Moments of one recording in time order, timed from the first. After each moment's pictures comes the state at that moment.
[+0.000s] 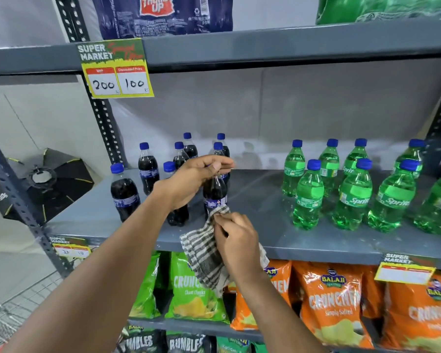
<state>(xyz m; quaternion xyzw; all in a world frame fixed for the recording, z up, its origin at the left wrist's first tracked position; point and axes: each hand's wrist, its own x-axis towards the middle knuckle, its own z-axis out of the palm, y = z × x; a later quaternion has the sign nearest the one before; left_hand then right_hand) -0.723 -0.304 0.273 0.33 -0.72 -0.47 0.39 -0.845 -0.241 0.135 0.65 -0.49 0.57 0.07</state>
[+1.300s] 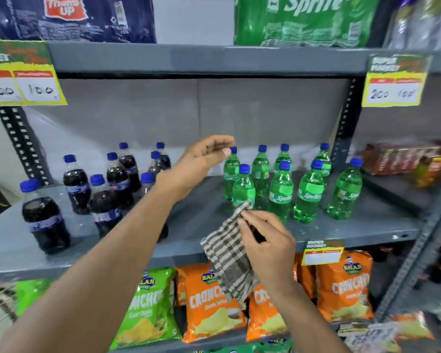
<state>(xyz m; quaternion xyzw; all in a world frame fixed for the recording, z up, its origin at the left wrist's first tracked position) -0.856 -0.294 0.304 0.22 -0.76 -0.43 0.44 -0.990 -0.168 0.162 0.56 -0.48 0.65 0.16</state>
